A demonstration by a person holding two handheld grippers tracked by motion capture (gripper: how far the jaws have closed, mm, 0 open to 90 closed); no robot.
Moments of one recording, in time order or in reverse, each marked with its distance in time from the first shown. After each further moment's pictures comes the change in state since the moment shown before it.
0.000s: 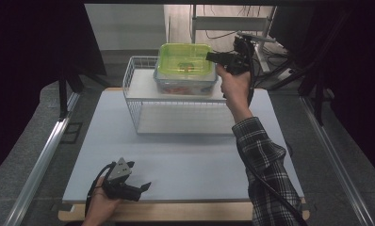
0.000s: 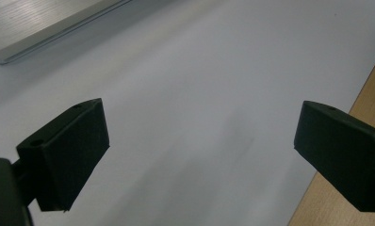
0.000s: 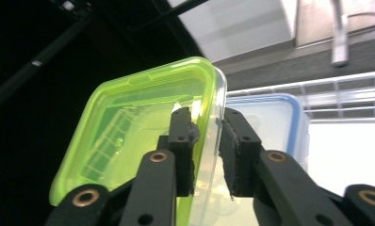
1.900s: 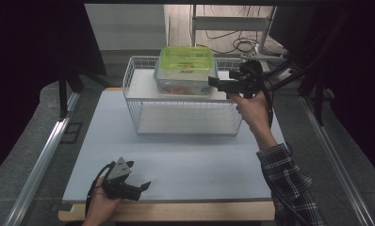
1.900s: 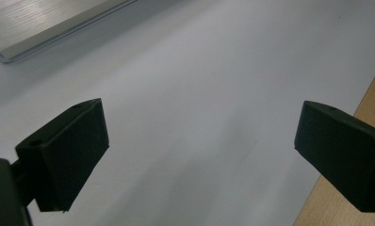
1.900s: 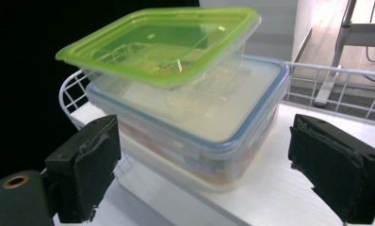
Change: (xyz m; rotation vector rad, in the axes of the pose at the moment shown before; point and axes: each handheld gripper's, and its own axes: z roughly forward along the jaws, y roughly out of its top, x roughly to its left) left arm 0.001 -0.001 0.000 -0.011 0.009 -0.010; right arm -0.013 -0.043 -0.045 0.032 0.044 -0.386
